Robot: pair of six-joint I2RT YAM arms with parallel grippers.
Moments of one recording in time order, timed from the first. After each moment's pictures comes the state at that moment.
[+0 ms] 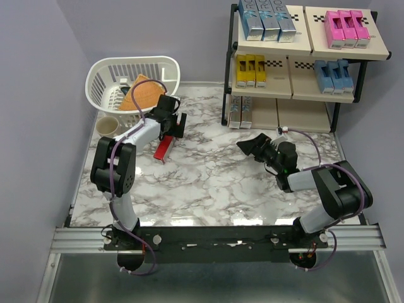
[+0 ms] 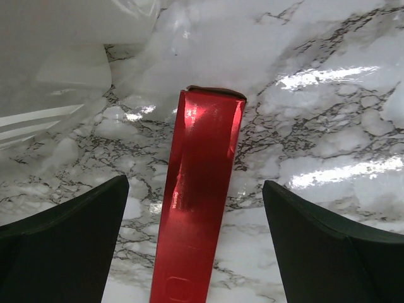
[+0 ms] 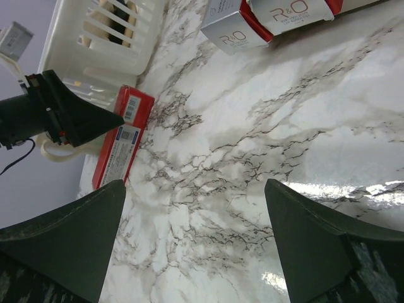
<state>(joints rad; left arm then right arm) -0.32 1.82 1.29 -0.35 -0.12 -0.07 0.29 1.56 0.36 1.00 -0.26 0.83</state>
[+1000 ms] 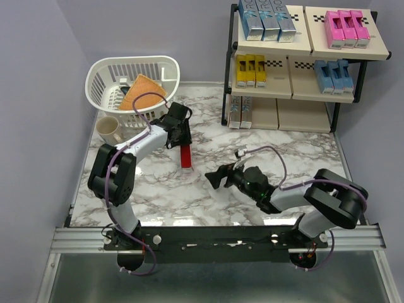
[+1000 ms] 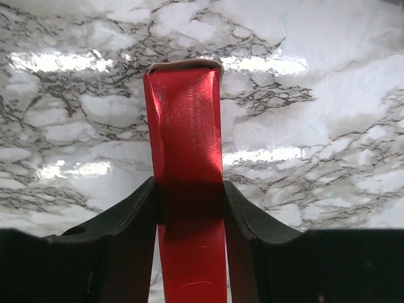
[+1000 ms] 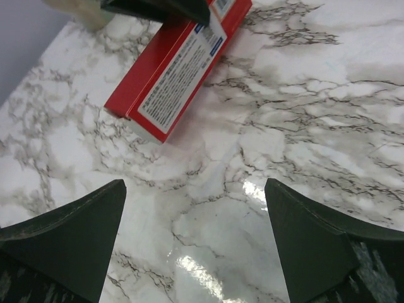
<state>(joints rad) -0.44 1.76 1.24 -0.43 -0.05 -0.53 0.87 1.50 0.33 0.99 0.14 0.49</state>
